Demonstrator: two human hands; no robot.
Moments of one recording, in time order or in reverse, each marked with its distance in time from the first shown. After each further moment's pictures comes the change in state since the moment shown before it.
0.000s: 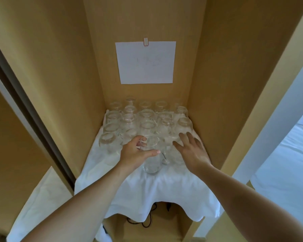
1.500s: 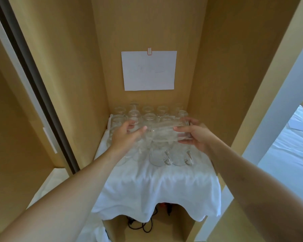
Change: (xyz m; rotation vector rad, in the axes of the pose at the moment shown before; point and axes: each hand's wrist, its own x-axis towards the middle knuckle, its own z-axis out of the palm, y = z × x) left_hand 0.011 0.037 -0.064 -0.033 0.099 0.090; right_hand 0.017 -0.008 -0.118 1.720 -0.100 0.518
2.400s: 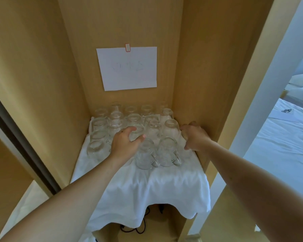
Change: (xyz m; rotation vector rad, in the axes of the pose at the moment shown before) left_hand 0.014 -0.007 0.058 0.249 -0.071 0.142; right_hand 0.020 0.017 -0.052 -1.343 0.182 -0.040
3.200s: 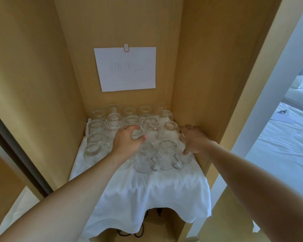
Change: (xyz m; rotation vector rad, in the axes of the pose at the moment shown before) left_hand 0.028 0.000 0.007 0.122 -0.034 0.084; right_hand 0.016 0.000 0.004 -0.184 -0.090 -0.073
